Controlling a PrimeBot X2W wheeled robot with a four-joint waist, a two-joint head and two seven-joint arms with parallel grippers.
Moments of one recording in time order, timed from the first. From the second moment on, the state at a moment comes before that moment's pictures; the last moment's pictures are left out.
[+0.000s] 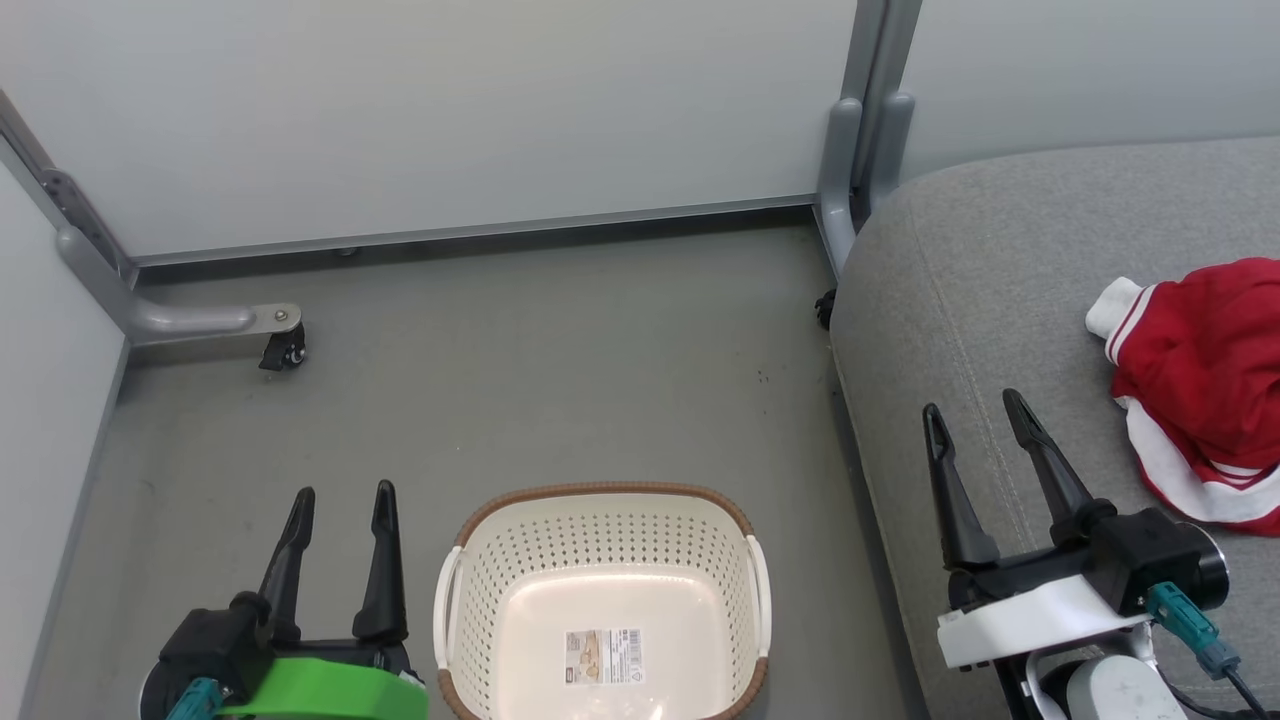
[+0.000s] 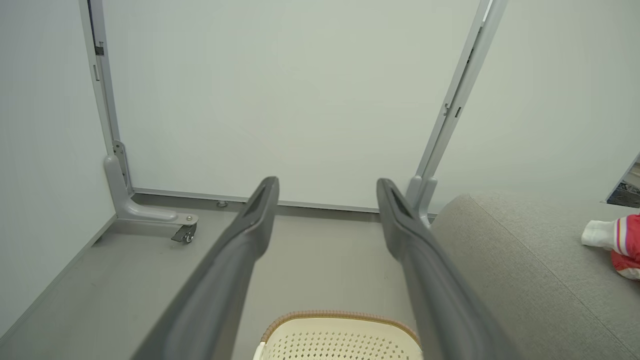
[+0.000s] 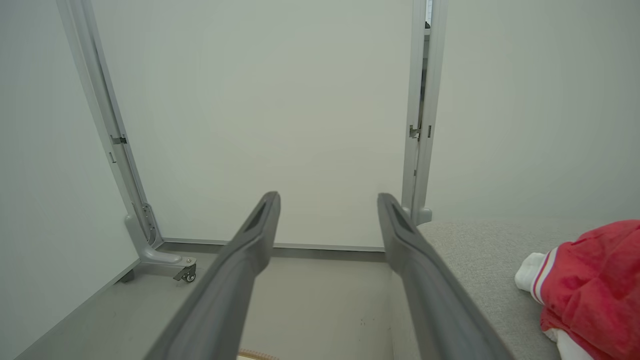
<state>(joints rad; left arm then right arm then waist) 0.04 0.05 -0.06 0.12 -0.30 -0.13 -0.26 0.00 -0.05 0.07 0.00 0.10 0.13 -0.26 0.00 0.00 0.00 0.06</state>
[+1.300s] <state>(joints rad) 0.01 0.06 -0.04 0.21 -0.81 -0.13 -0.16 -0.01 -0.07 0.05 0.11 0.66 0.13 -0.16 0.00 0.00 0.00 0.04</state>
